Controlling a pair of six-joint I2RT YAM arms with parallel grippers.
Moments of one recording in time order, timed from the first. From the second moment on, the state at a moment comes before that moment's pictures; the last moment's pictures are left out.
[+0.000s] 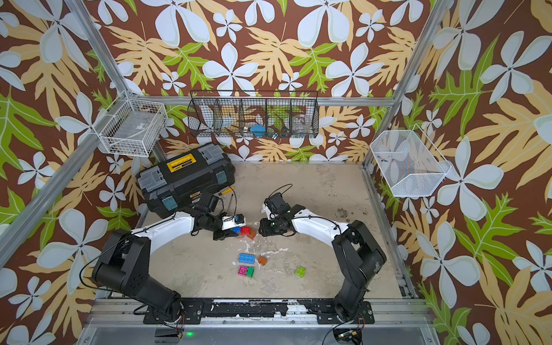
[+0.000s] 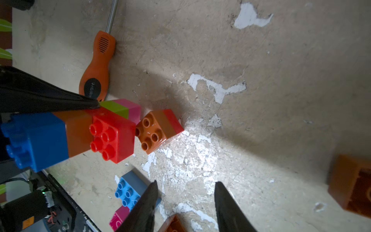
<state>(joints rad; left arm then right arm) -0.33 1.58 0.92 -0.49 0.53 1.09 0.68 1.72 1.12 -0.46 -0.26 0.52</state>
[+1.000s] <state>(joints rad) -0.25 1.94 1.32 -0.84 0.64 1.50 0.72 1.71 1.02 -0.27 -0.40 1.08</state>
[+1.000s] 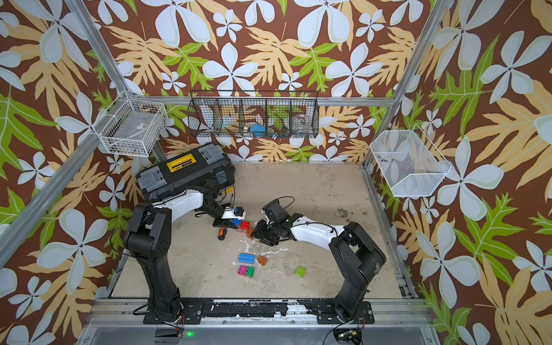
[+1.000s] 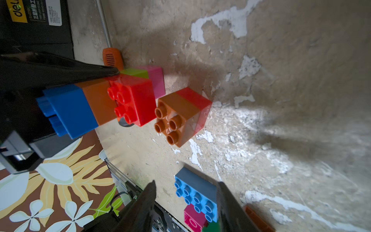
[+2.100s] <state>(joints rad) -0.25 1.96 1.36 -0.98 0.71 1.61 0.69 1.80 1.04 -0.25 -0.38 1.07</state>
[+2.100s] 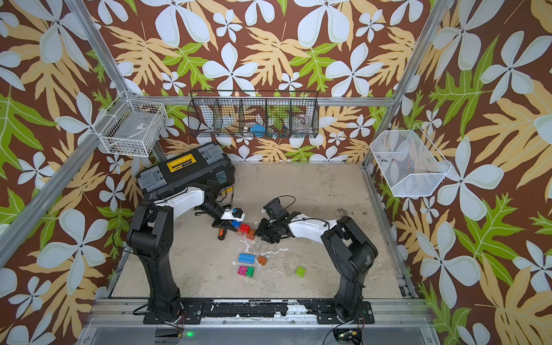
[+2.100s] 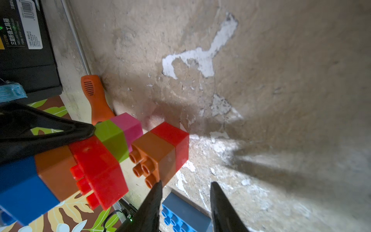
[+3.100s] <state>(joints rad) -0.28 1.97 1.35 -0.96 0.70 1.60 0.68 1.78 1.03 -0.25 -0.37 1.06</state>
